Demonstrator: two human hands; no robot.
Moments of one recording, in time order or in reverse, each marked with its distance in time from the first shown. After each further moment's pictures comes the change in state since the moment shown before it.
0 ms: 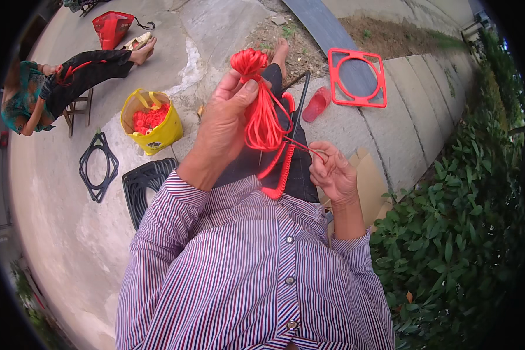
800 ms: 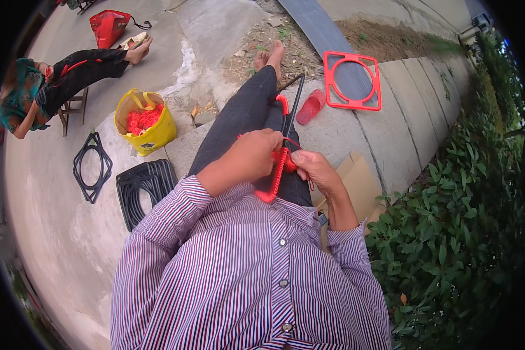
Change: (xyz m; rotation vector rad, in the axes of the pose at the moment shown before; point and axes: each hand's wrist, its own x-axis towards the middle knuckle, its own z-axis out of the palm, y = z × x) left_hand -0.011 -0.059 -0.029 1.615 -0.443 -0.040; right_hand 0.020 -0.001 -0.002 -0.838 0.325 0.395
